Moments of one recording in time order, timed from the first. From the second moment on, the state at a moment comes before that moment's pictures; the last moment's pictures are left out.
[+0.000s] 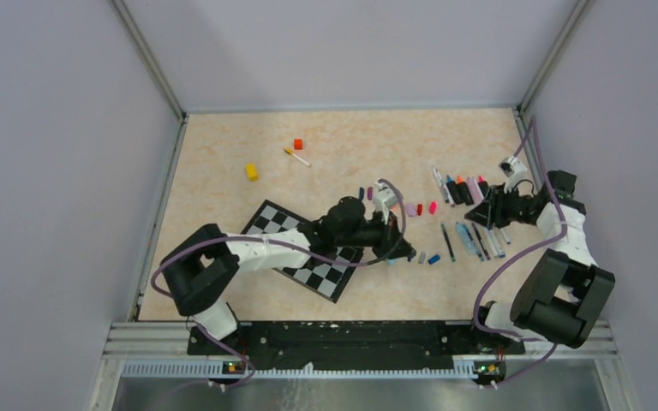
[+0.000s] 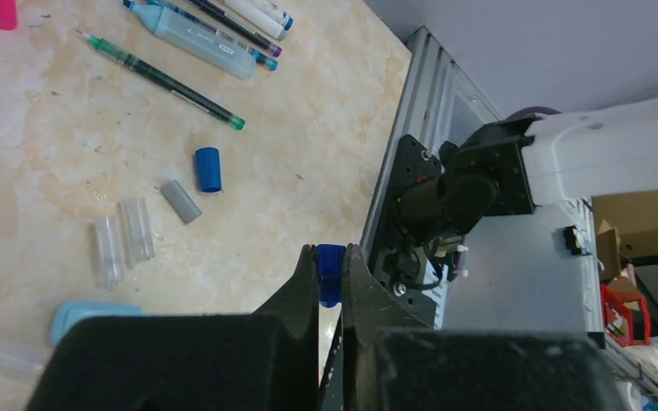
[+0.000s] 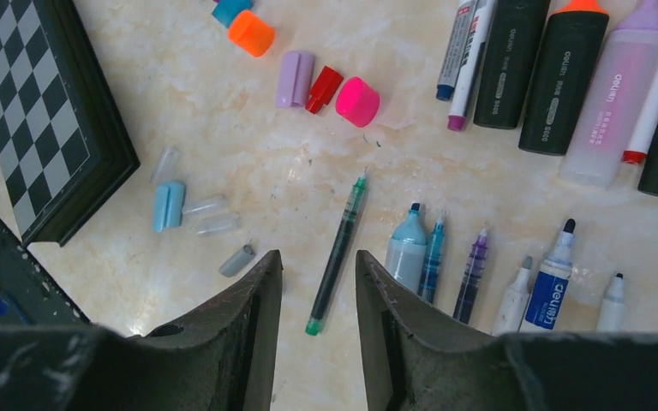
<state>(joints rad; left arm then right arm) -0.98 1.60 0.86 0.51 0.47 -0.60 -0.47 1.33 0.87 -0.69 -0.94 -0.55</state>
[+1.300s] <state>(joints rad) -1.18 2.26 1.69 -0.15 0.18 -0.45 -0.47 1.24 0.84 -0.49 -0.85 -0.32</state>
